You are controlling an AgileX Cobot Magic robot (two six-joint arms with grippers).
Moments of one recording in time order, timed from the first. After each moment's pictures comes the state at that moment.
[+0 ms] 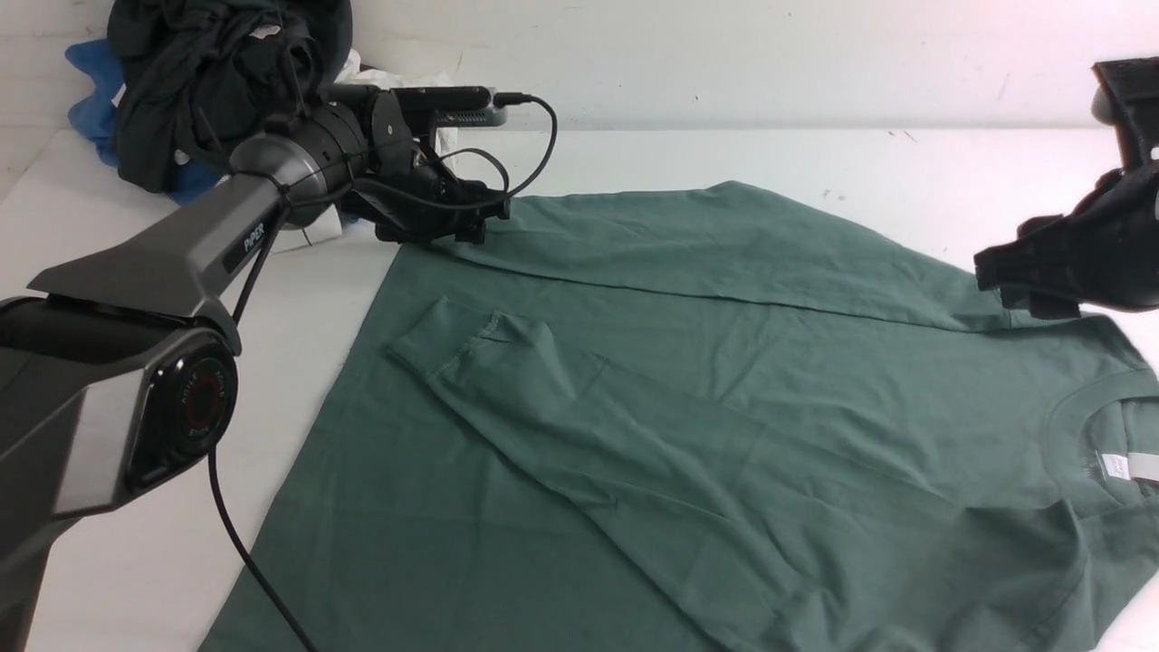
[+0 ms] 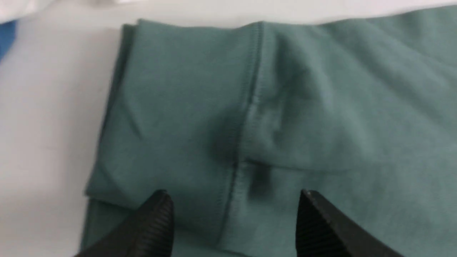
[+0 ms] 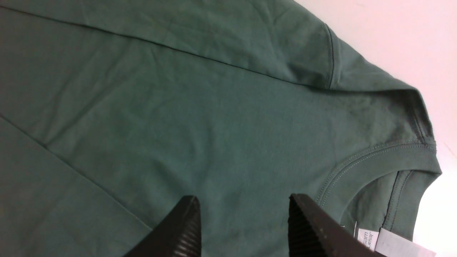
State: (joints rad) right arm 0.19 1.44 -1.14 -0.19 0.80 0.21; left arm -0.20 2.54 -2.29 -0.15 0.73 -0.07
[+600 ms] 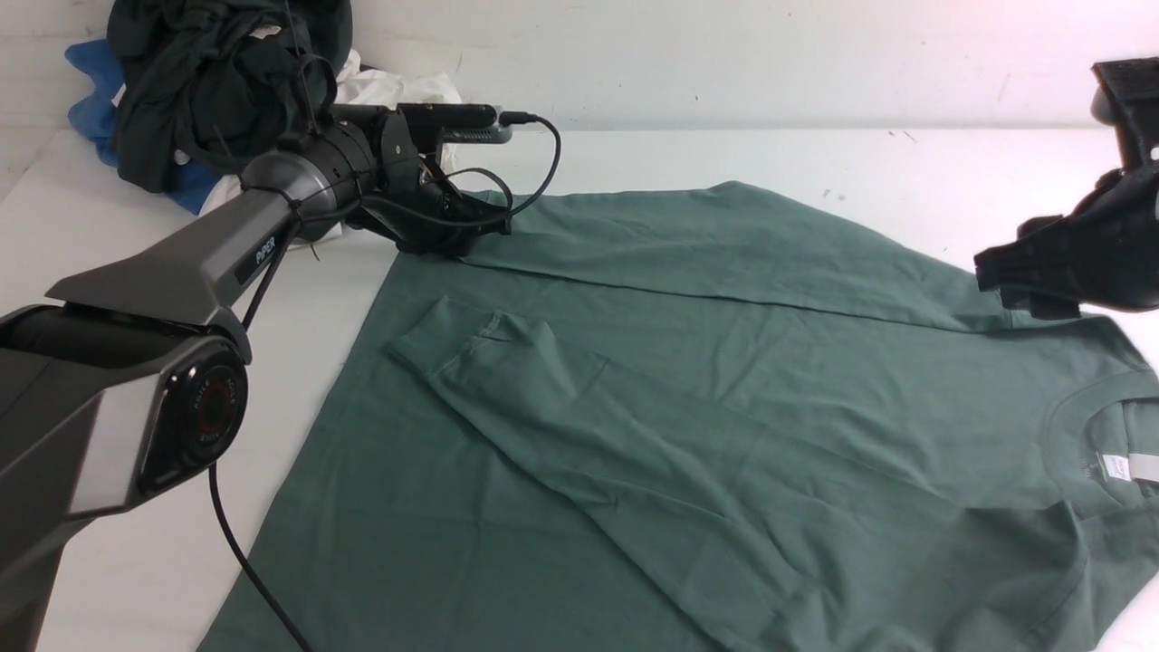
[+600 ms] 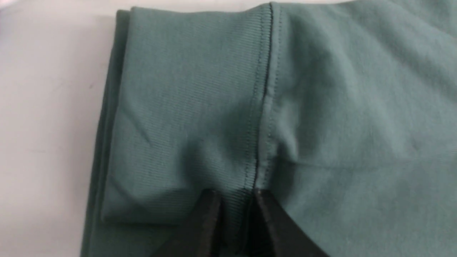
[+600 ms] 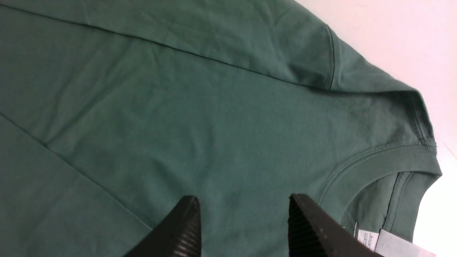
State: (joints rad) right arm 0.19 1.44 -1.14 -0.19 0.80 0.21; left arm -0.20 2.57 -2.30 -0.13 0.71 -0.05
